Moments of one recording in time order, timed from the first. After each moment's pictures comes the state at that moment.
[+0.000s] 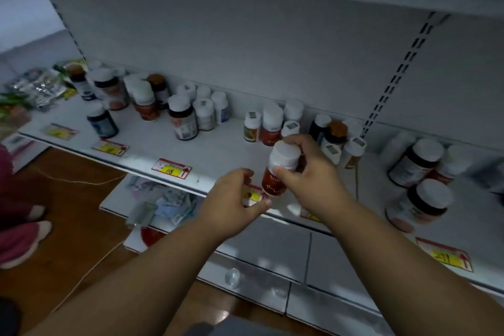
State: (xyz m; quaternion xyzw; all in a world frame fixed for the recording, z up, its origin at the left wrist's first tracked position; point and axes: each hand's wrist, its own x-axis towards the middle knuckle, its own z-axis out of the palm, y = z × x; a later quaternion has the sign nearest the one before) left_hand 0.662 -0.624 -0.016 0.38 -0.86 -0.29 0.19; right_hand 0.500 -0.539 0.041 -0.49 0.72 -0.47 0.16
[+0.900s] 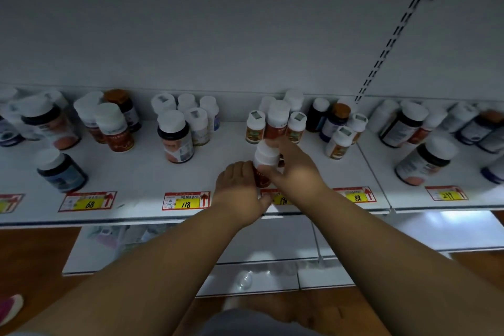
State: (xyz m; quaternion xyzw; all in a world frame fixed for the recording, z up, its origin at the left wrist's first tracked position) left_hand 0.670 -0.747 -0.063 0.20 -0.95 -0.14 0.17; right_hand 0.570 -0.642 -0.009 -0.42 0.81 -0.41 0.07
